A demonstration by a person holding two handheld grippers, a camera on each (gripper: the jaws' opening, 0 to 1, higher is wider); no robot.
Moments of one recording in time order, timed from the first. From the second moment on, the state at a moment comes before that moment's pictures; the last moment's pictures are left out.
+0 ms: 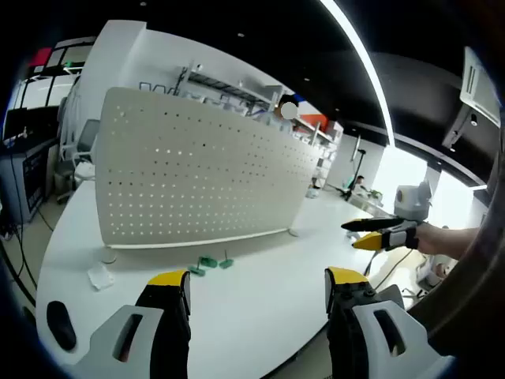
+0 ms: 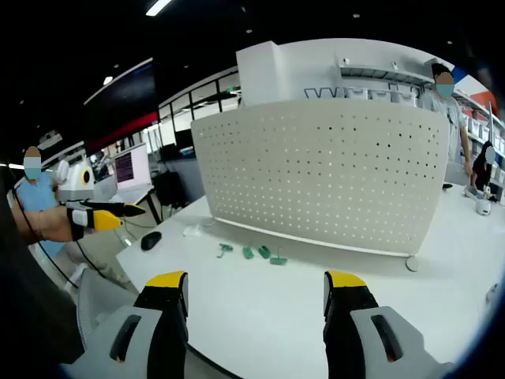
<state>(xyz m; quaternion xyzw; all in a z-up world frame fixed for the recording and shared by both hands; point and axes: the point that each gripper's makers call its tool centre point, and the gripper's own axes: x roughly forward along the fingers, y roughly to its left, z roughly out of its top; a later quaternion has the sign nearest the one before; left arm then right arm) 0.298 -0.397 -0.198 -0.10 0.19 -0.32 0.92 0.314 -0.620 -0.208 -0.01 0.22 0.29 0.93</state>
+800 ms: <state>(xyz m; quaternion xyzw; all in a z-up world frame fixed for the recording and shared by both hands) 0.298 -0.394 -0.199 -0.10 0.19 -0.32 0.92 0.316 -0.619 -0.210 -0.01 0.22 0.29 0.93</state>
